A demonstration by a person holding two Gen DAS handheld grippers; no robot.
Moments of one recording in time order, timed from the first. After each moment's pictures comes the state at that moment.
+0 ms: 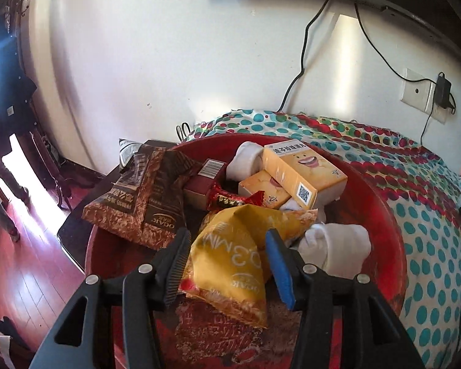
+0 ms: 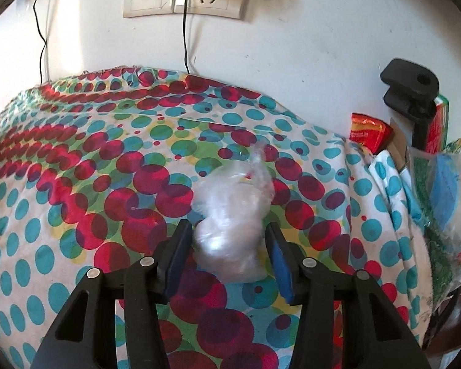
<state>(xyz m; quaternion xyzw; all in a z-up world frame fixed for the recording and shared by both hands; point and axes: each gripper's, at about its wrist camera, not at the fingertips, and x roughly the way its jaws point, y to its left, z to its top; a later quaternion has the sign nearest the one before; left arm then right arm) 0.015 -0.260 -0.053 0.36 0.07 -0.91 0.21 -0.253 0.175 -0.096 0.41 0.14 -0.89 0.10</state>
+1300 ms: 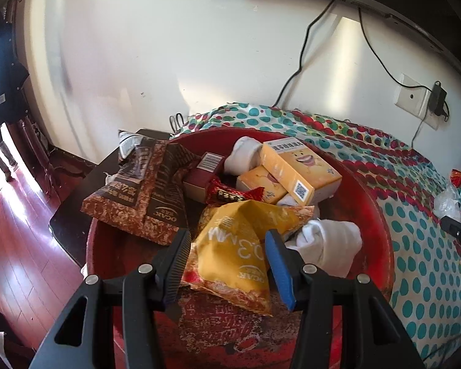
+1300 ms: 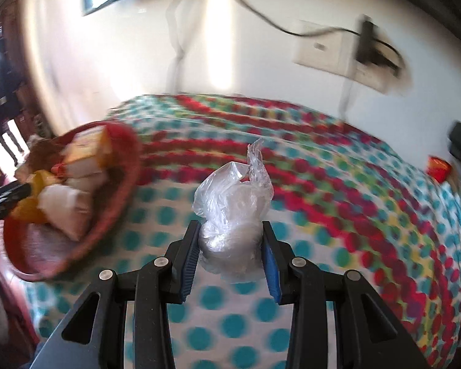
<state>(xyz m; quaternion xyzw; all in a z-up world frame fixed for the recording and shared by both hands) 0.023 -0.271 -0.046 0.38 0.10 -0.90 0.19 -0.111 0.009 -0.033 0.39 0.11 -0.88 0.26</state>
